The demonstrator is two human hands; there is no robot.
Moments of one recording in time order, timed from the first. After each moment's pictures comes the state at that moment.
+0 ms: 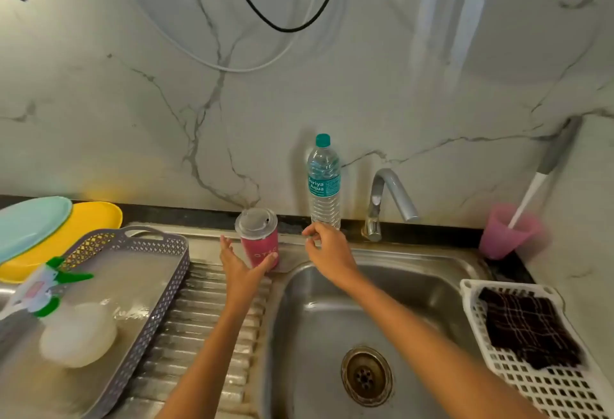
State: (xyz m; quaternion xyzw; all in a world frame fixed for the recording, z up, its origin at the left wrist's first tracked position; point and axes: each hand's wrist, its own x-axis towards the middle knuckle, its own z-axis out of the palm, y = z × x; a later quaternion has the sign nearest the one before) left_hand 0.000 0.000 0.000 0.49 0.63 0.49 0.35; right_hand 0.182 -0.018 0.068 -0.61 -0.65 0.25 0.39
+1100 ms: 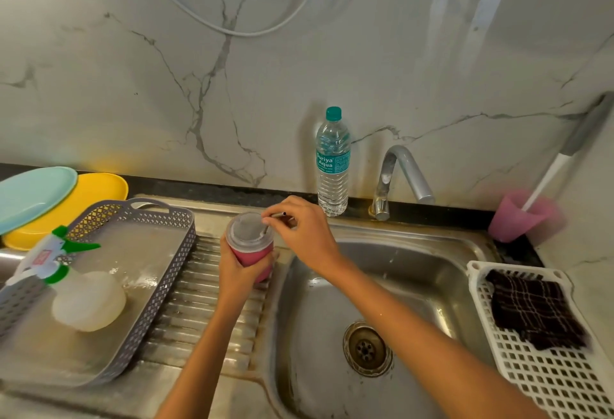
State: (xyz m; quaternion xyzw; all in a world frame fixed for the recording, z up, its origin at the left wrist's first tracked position) left_hand -0.021 -0.043 -0.006 0.51 0.54 0.54 0.40; right_hand 0.132 -0.036 0.097 -0.46 -0.71 0.22 0.48
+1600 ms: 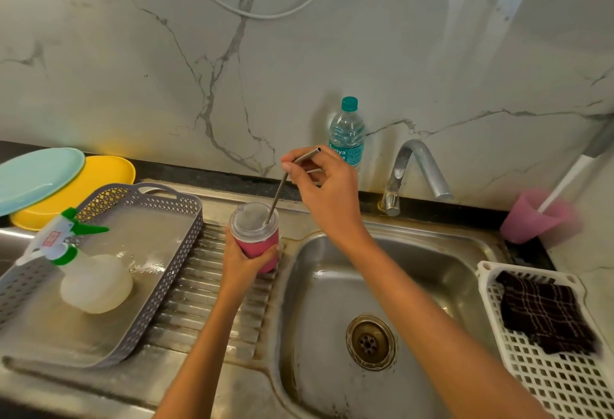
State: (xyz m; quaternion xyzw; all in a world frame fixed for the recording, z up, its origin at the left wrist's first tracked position) left_hand -0.027 -0.040 -0.008 0.51 0.54 0.53 0.40; right_hand 0.134 -0.041 0.158 -0.42 -0.62 0.27 0.60
